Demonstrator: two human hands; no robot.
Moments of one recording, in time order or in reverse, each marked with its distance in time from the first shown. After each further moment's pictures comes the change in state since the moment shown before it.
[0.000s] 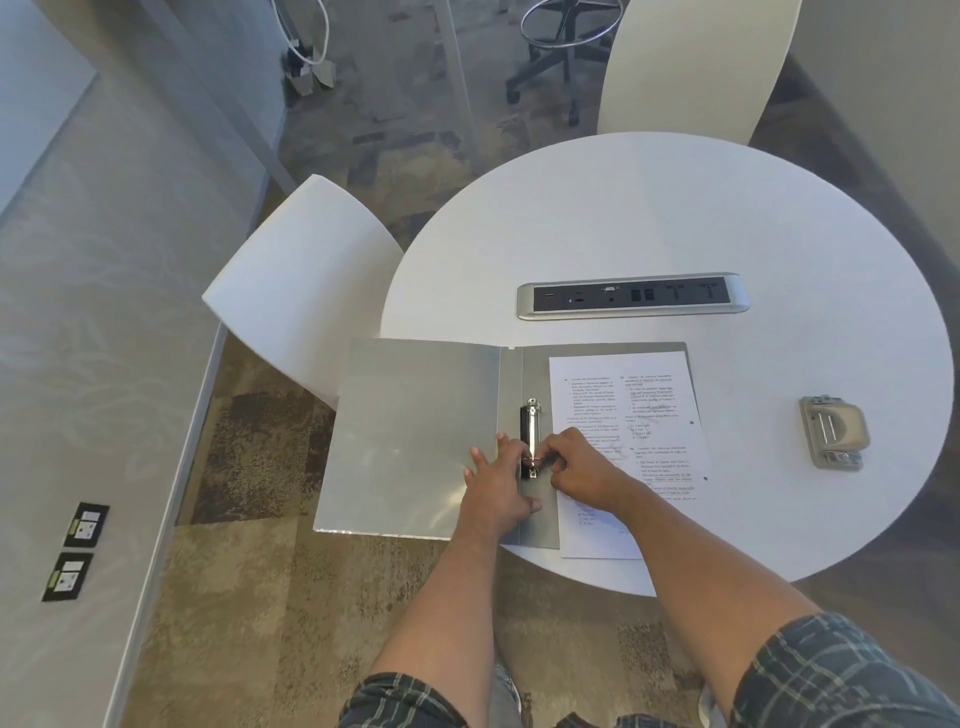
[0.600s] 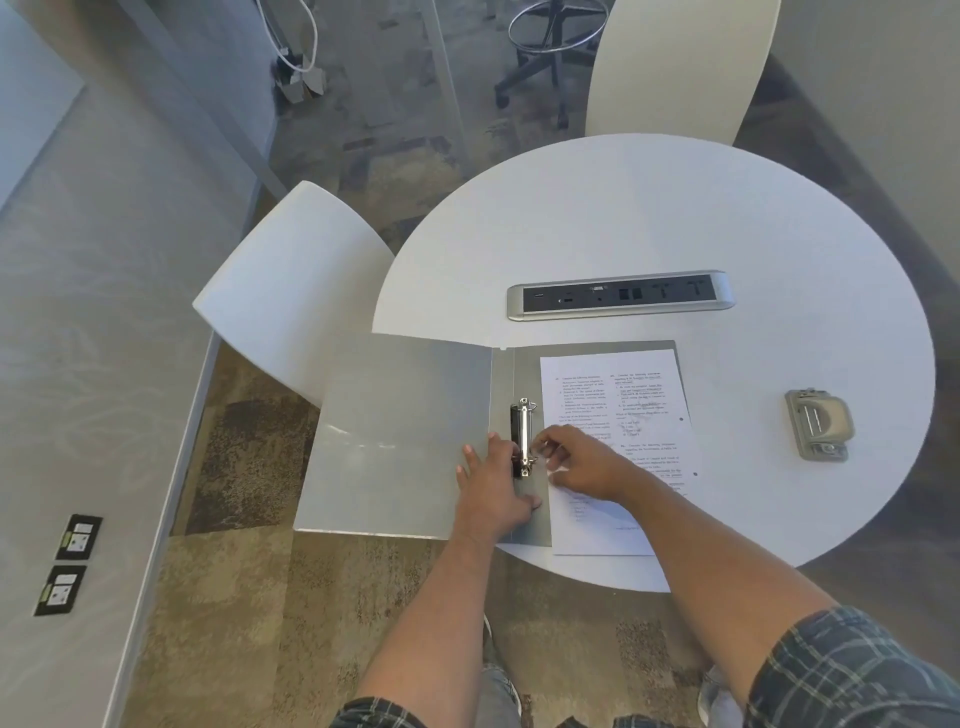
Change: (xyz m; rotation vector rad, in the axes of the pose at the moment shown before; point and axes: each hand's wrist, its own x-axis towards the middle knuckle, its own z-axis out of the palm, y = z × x) left_hand -0.005 0.003 0.006 0.064 0.088 0.014; right_hand -0.010 0.005 -0.022 0.112 -0.058 -0.044
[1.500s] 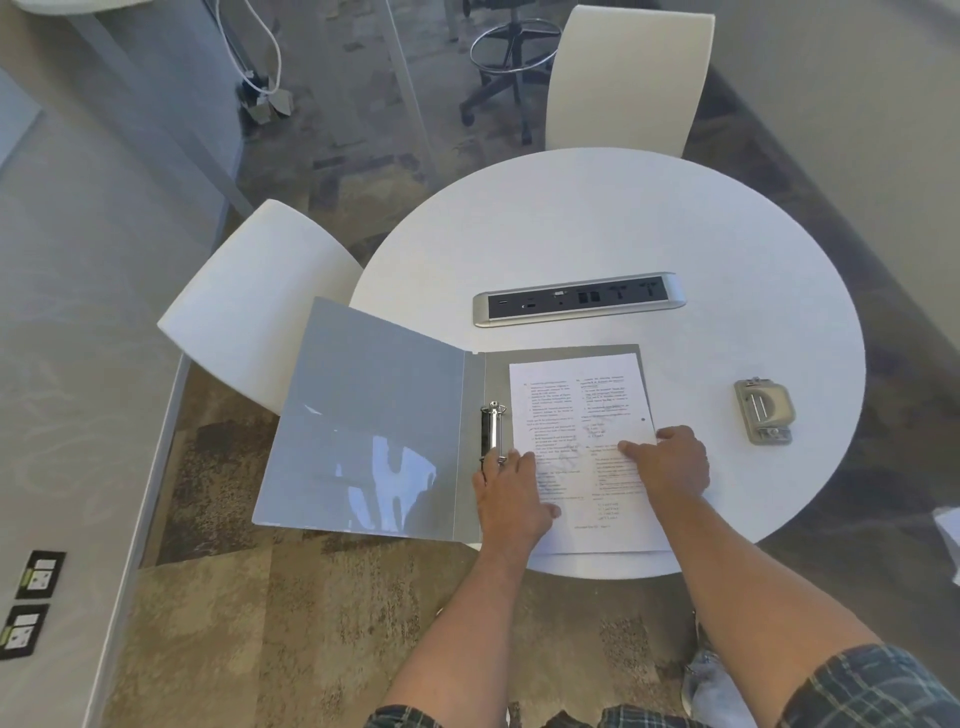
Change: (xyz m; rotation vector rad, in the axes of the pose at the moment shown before) left_hand -0.024 0.066 0.030 0.242 0.070 0.089; right_hand -0.072 0.044 -0.052 0.161 0.829 0.792
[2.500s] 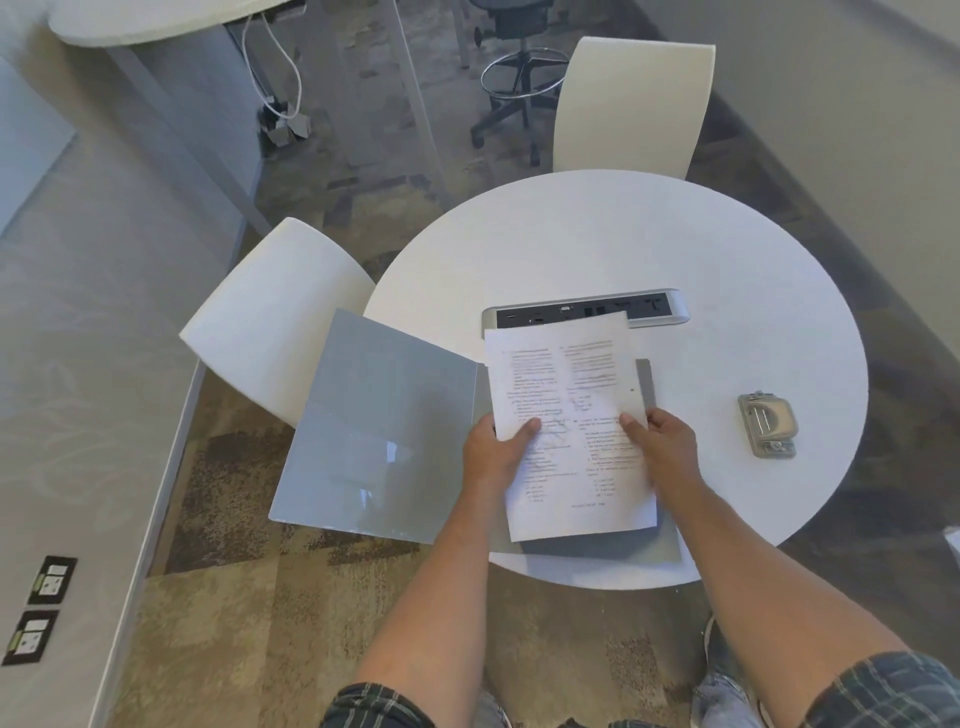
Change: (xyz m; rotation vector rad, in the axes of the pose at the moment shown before) left_hand 0.029 -0.006 -0.070 -0.977 0.127 -0.261; right_hand -0.005 -0.015 -0.013 0.645 -0.312 -0.260
